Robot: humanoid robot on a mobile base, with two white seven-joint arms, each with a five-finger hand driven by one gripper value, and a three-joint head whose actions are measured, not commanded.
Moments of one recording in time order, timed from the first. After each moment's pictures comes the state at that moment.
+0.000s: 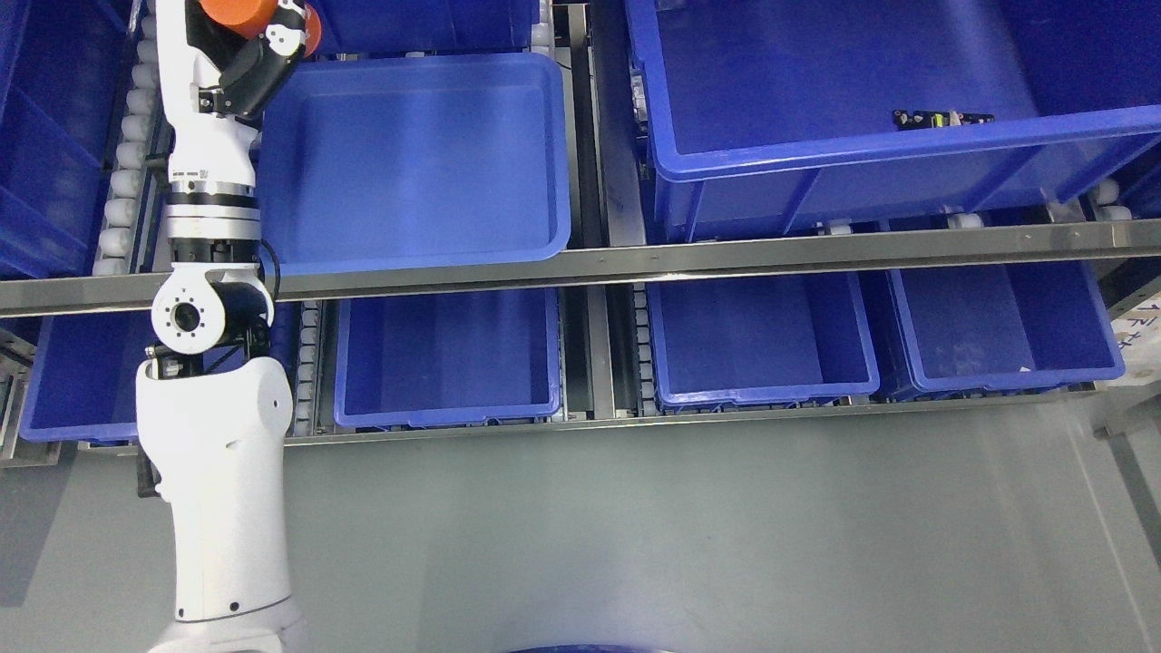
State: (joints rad) left arm -0.47 0.00 0.16 -1.57 0.14 -0.24 -0.16; right arm 0.00 0.00 0.00 0.00 0.00 -0.02 -0.06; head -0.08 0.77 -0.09
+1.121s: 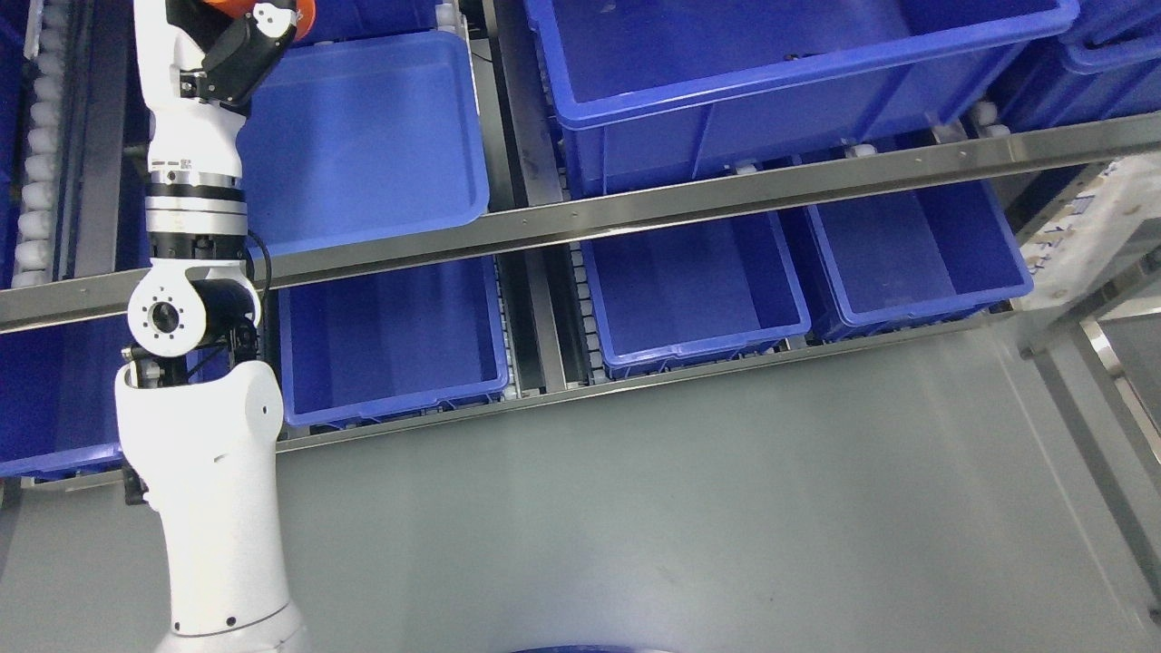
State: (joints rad) left arm -0.46 0.00 0.15 -1.69 0.15 -0.15 -0.17; right arm 0.00 0.00 0.00 0.00 0.00 -0.02 -0.06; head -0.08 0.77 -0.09
